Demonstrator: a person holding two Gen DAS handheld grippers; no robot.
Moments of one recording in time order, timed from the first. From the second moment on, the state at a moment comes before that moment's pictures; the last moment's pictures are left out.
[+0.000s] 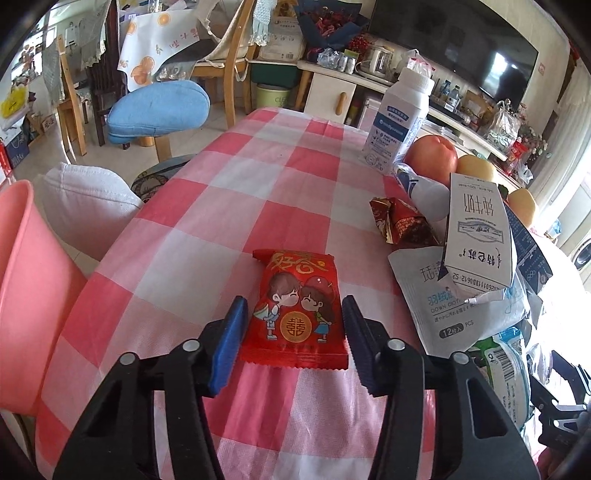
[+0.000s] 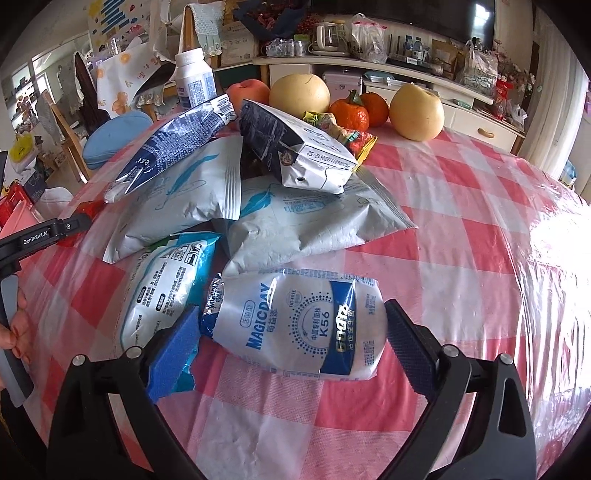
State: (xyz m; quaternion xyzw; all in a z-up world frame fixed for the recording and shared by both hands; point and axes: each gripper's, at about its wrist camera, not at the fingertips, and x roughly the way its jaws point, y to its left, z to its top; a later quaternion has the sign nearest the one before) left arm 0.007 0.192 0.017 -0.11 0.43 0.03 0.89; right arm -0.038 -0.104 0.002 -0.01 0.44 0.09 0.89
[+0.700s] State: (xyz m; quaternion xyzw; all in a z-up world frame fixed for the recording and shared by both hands) left arm -0.024 0.222 0.043 -0.16 0.39 0.01 0.90; right arm -0.075 -0.106 0.035 0.01 0.39 0.07 0.92
